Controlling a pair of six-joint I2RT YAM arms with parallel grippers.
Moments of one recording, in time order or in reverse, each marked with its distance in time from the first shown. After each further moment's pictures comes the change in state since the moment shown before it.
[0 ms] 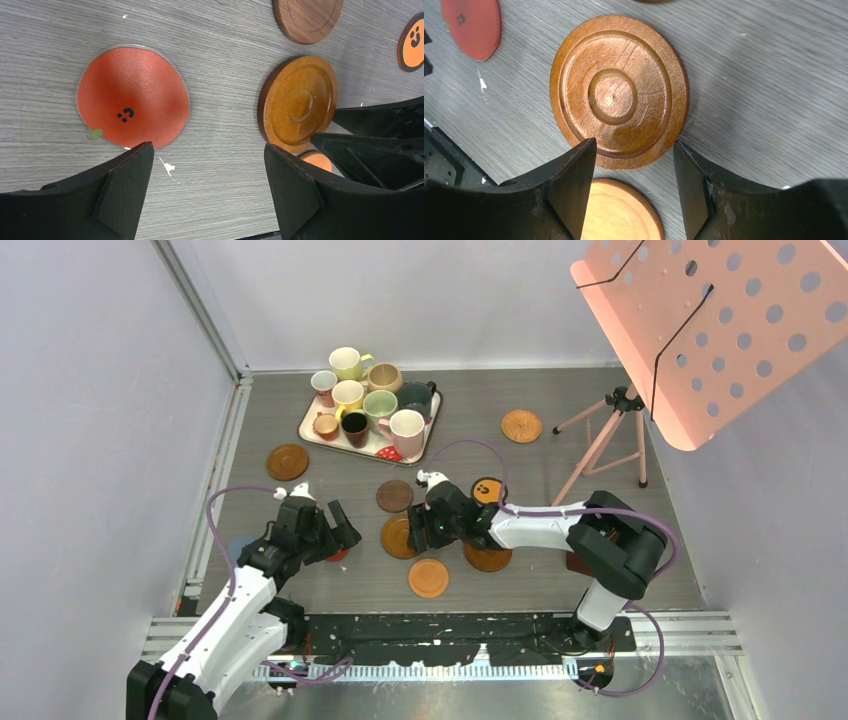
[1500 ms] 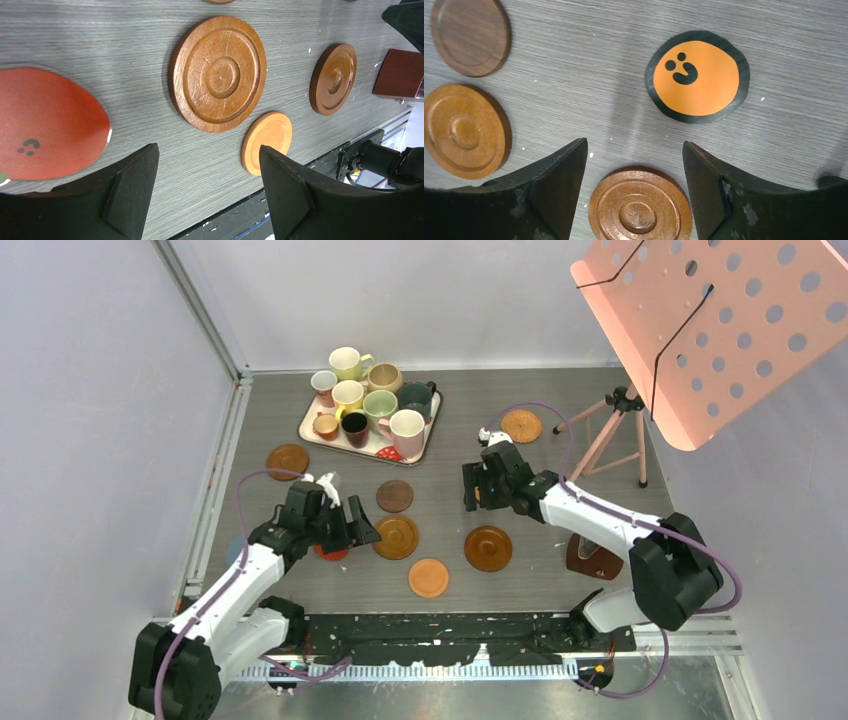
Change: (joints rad) left arm 0.000 0.191 0.062 0.111 0.314 0.104; right arm -0.307 -0.256 0.037 -0.341 0.155 -0.158
